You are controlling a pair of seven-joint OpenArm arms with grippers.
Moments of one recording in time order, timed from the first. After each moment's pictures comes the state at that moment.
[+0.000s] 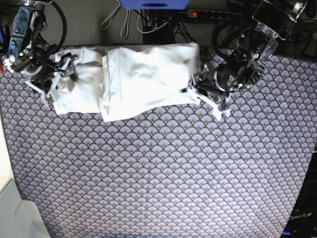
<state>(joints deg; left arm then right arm) -0.8 -25.3 28.9 94.8 -54.3 33.9 47.5 -16.3 13.7 23.4 101.2 16.6 40.1 -57.3</state>
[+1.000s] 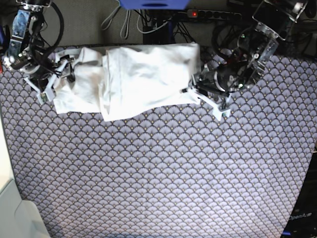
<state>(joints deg) -0.8 -25.4 28.9 94.6 -54.3 34.0 47.5 -15.4 13.7 24.4 92.7 15.6 39.9 -49.3</state>
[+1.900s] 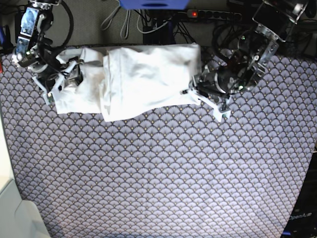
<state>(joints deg) -1.6 -25.4 28.9 94.2 -54.3 34.1 48.3 -15.0 9.5 24.0 93.1 15.5 39.2 -47.9</state>
